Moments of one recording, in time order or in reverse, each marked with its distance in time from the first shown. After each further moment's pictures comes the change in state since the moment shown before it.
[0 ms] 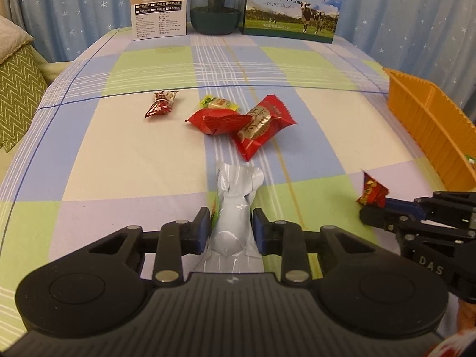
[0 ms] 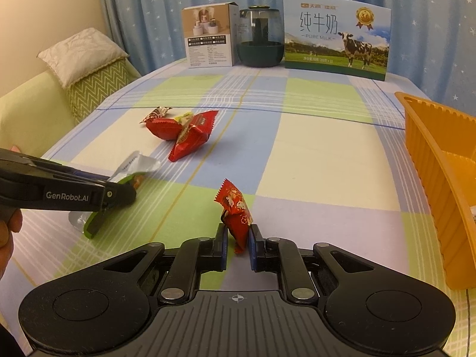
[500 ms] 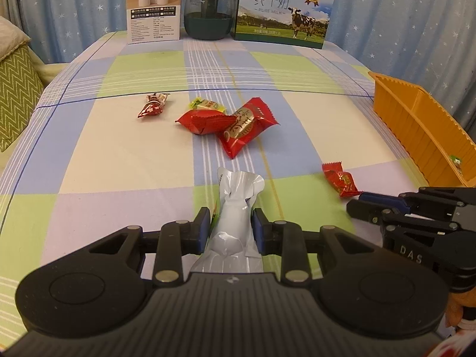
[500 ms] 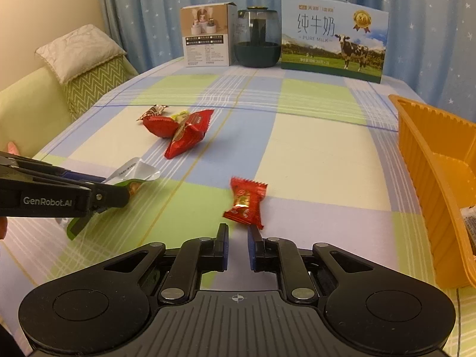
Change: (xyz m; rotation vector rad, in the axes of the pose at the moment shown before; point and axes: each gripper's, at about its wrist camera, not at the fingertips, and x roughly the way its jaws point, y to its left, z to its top) left arm -0.014 -0.005 -0.006 -0.010 -0.017 -0.029; right arm -0.005 0.000 0.000 -0.016 -0.013 -0.034
